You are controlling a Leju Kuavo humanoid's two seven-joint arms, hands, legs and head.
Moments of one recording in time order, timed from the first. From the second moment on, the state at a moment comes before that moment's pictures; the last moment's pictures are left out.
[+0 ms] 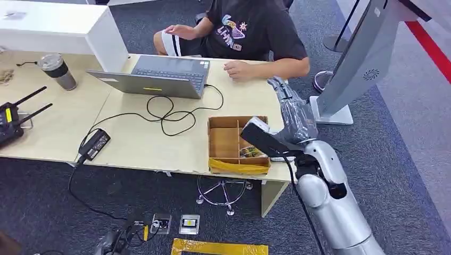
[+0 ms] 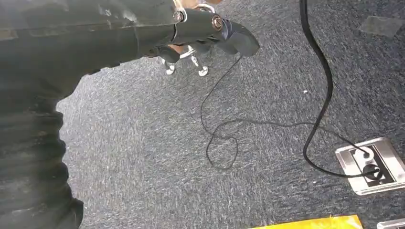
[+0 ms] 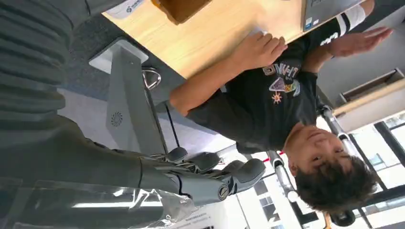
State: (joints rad) left arm -0.22 0.02 0.19 -0.19 -0.75 0.27 0.10; right arm -0.56 -0.02 0.42 -1.23 1.11 -0.04 -0.11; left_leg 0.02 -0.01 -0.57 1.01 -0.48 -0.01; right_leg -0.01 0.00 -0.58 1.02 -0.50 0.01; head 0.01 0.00
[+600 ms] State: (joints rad) left arm -0.22 0.02 0.19 -0.19 -0.76 0.26 0.10; right arm -0.56 -0.01 0.50 -1.12 1.19 -0.09 -0.10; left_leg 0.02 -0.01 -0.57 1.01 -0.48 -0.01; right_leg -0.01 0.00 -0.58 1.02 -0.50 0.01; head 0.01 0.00
